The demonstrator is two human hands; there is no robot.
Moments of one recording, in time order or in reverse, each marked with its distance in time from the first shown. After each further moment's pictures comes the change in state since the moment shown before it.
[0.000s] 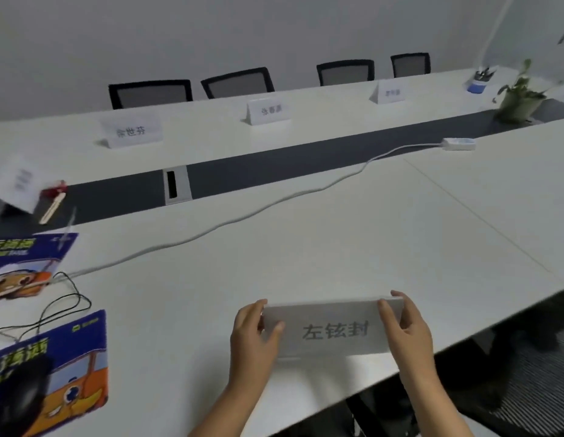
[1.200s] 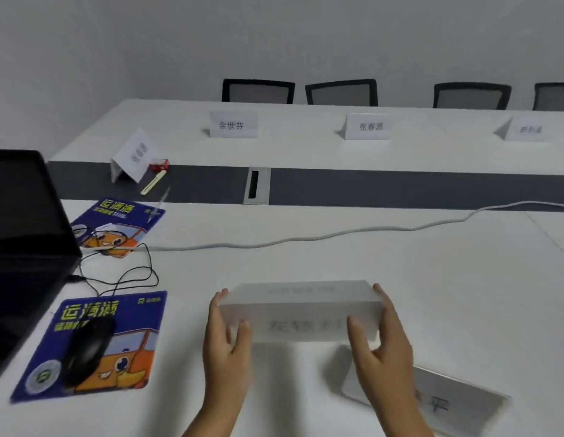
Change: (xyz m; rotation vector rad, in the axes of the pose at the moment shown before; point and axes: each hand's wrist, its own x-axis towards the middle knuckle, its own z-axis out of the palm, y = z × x) left_hand 0.039 0.005 -0.065 -0.359 0.510 -0.123; right_hand 0.022 -0.070 0.115 -0.055 -0.383 -0.321
